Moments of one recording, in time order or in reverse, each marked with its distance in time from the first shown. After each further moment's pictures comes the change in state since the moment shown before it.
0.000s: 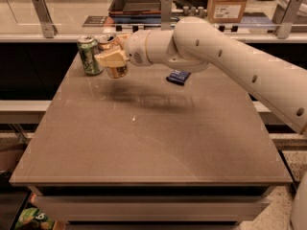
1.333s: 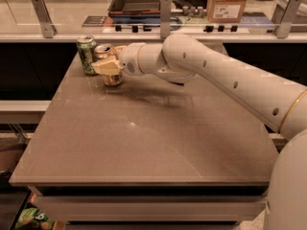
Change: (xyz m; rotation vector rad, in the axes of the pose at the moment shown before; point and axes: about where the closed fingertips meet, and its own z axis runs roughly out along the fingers) arm 0.037 -0.008 0.037 0.021 -0.006 0.082
